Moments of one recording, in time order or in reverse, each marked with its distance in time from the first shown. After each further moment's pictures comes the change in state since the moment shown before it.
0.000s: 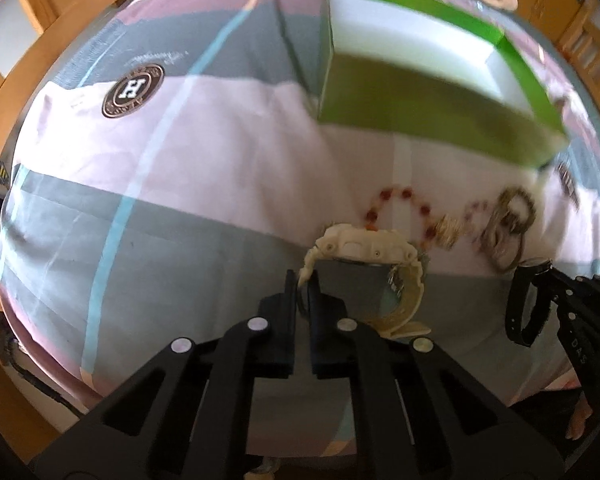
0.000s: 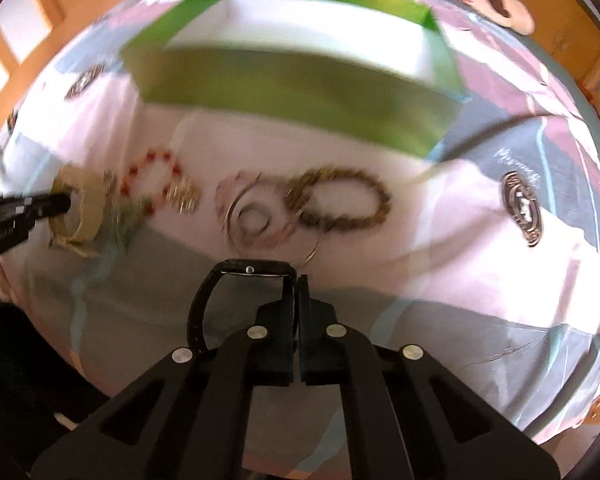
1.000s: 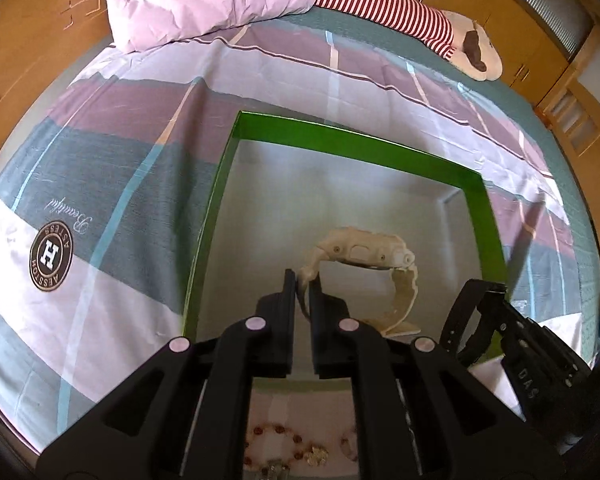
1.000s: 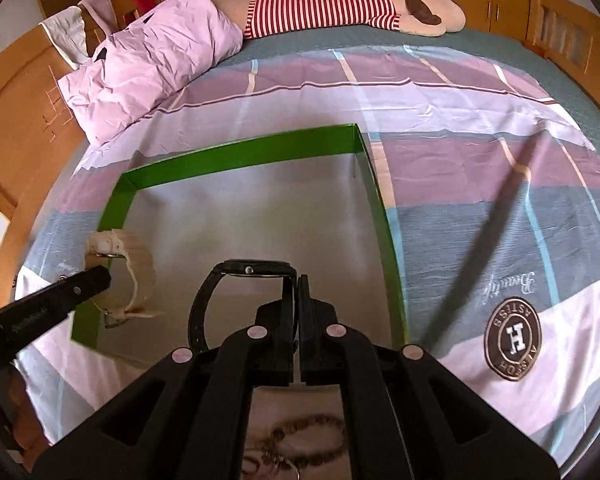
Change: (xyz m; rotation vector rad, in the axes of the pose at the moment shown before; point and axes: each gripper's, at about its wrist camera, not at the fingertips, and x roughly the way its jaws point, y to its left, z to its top) left arm 0.004 -0.052 0.161 -0.028 -0.167 -0.105; right arm 0.002 -0.084 0.135 0.284 -0.239 0.024
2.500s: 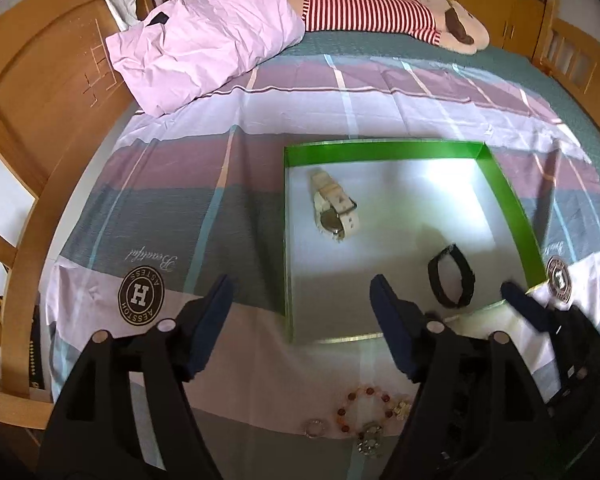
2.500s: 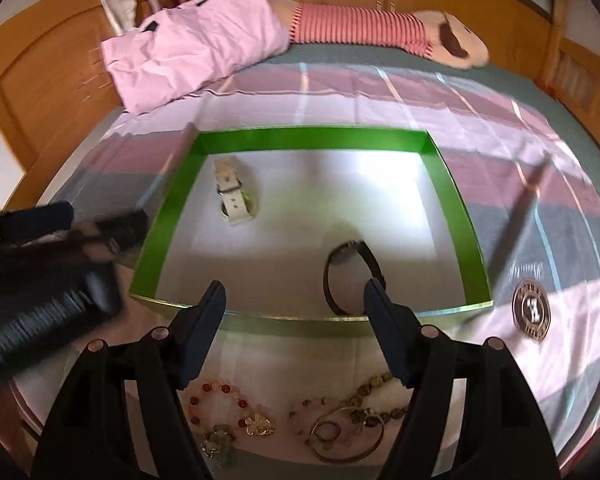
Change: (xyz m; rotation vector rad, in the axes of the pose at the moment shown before) left arm -0.066 0.014 -0.021 0.225 -0.079 0.174; right arm -0.040 0.093 -0.041 -0.139 -0.037 -0.010
